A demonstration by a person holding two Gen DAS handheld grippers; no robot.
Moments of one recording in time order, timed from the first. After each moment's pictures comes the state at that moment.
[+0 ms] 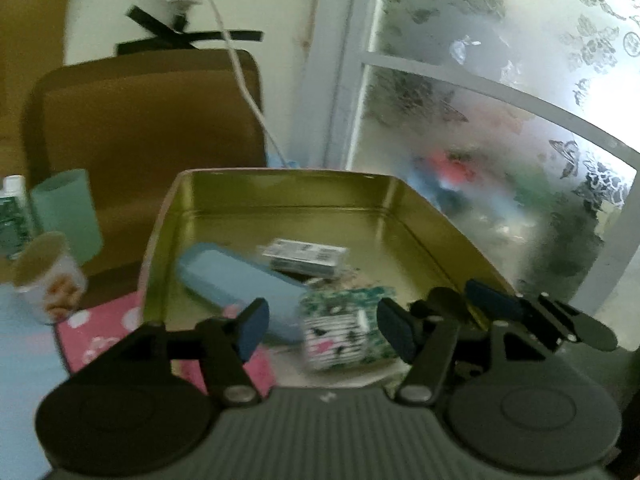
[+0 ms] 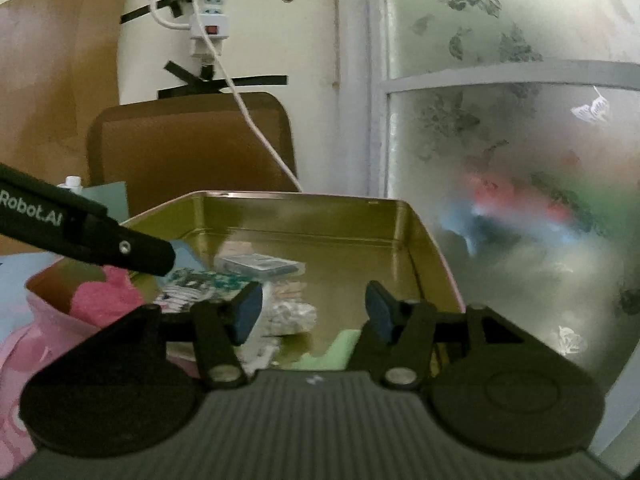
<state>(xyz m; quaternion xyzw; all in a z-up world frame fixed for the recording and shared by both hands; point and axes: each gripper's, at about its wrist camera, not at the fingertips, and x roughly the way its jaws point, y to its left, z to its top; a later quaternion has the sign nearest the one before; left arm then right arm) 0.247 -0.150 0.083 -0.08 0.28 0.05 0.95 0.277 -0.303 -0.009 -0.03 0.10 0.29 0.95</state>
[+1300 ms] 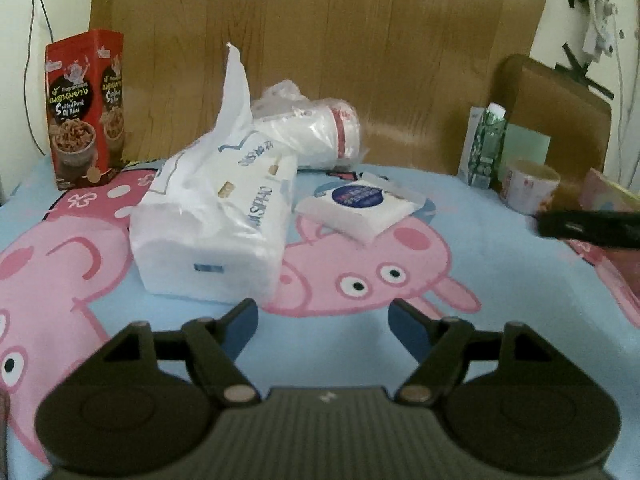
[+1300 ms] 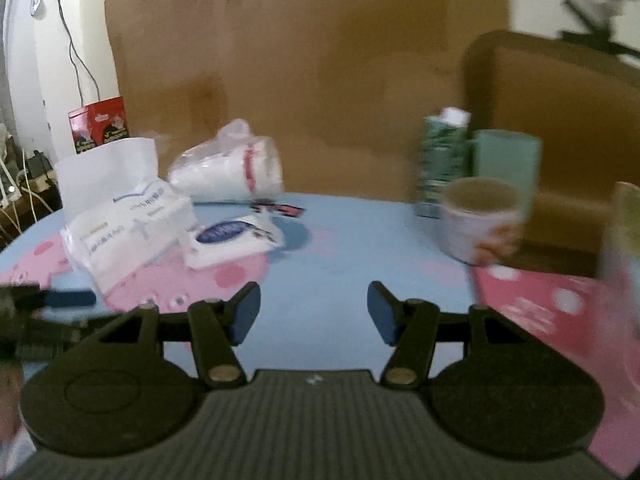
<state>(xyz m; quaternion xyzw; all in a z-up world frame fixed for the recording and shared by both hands) -0.072 0.082 0.007 -0.17 0.25 0.38 0.87 0.141 -0.024 0.015 -0.12 0.20 0.59 0.77</state>
